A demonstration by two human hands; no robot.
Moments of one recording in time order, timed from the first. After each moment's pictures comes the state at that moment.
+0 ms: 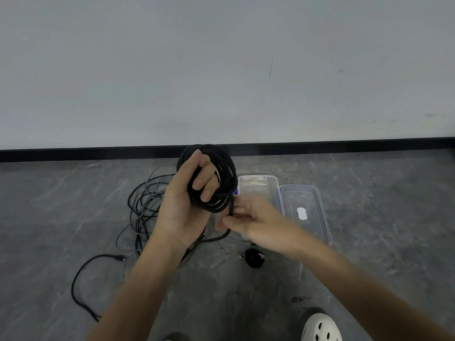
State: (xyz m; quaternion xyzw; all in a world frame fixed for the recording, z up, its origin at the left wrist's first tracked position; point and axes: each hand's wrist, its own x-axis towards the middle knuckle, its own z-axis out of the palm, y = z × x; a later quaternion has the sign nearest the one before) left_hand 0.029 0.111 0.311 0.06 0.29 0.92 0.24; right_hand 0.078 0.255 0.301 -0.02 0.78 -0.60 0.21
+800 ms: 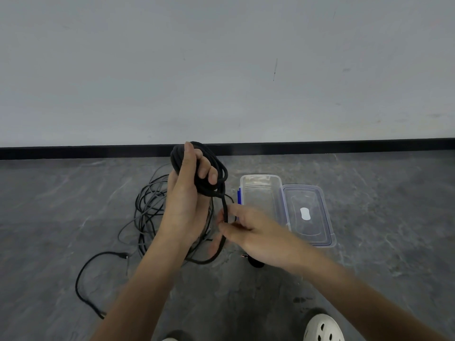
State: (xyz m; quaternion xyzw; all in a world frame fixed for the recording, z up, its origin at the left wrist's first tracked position) left_hand 0.027 0.115 0.312 -0.01 0.42 0.90 0.08; right_hand 0.091 0.240 0.308 -0.05 0.79 -0.56 0.25
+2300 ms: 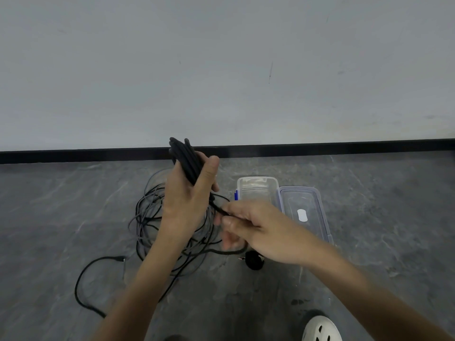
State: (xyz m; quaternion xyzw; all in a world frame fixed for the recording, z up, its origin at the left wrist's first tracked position) left_hand 0.024 0.111 0.300 0.12 0.74 0.66 -0.06; right_hand 0.089 0.255 0.323 -0.10 0.82 -0.52 0.21
